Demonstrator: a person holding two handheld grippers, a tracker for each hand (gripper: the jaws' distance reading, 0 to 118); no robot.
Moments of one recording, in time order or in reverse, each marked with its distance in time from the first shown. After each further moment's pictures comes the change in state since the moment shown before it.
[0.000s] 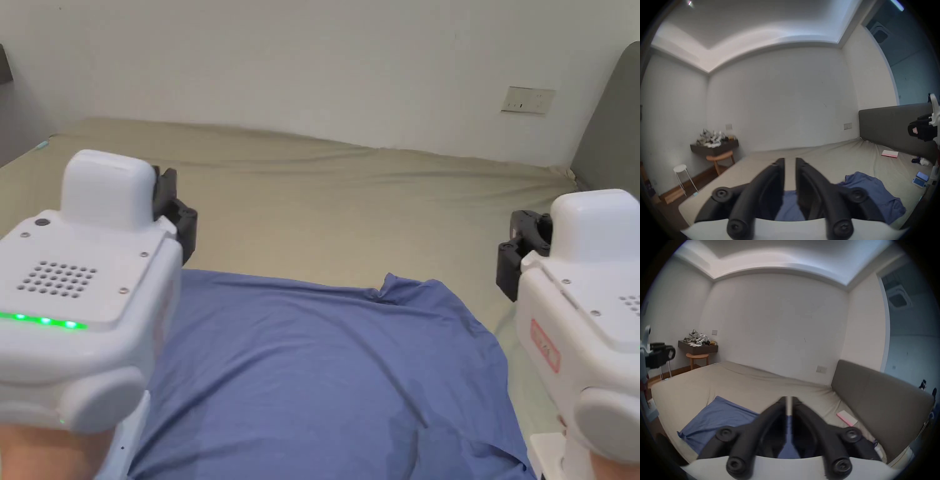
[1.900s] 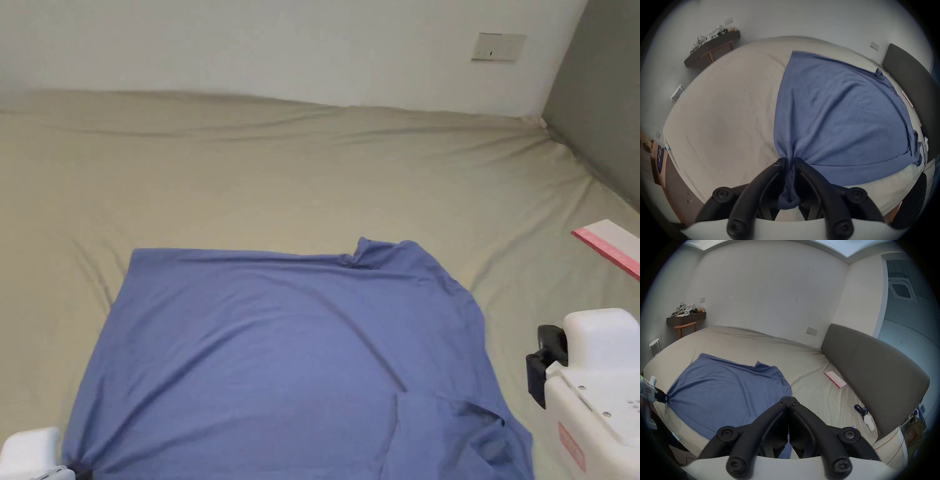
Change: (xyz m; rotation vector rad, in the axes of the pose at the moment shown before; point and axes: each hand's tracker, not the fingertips) left arm -0.070 -0.283 -0.019 -0.976 0.011 0.163; right arm 0.050 -0.133 0.002 -0.425 -0.082 -0.017
